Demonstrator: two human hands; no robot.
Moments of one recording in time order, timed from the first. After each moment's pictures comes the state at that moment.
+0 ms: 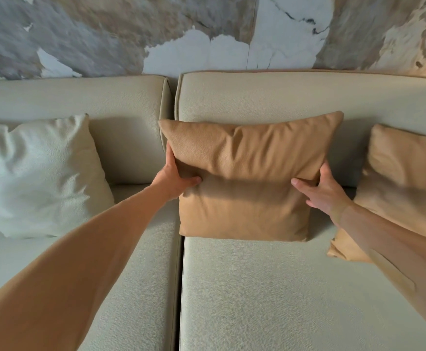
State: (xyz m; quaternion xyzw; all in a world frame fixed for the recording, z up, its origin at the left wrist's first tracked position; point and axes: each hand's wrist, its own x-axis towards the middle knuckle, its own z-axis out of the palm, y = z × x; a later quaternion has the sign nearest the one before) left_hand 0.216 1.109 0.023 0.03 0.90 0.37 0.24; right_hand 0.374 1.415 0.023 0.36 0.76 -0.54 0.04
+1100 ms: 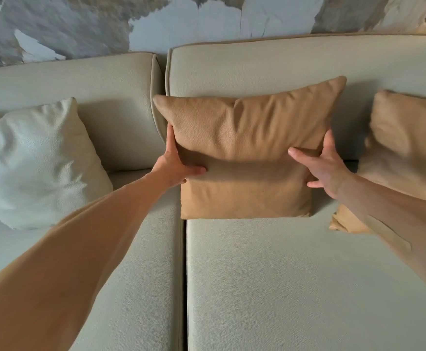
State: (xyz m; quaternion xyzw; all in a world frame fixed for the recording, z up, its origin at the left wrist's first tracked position) left_hand 0.232 1.117 0.028 0.04 0.88 0.39 0.27; right_hand 0.372 1.409 0.026 0.41 0.68 -0.60 0.01
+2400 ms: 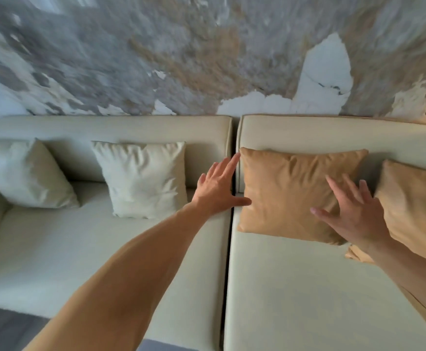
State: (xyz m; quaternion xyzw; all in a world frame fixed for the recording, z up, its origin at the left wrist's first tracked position) left_hand 0.323 1.032 0.226 0.22 0.95 0.20 0.14; right_hand 0.458 1.321 0.196 0.19 0.98 -0.11 0.03
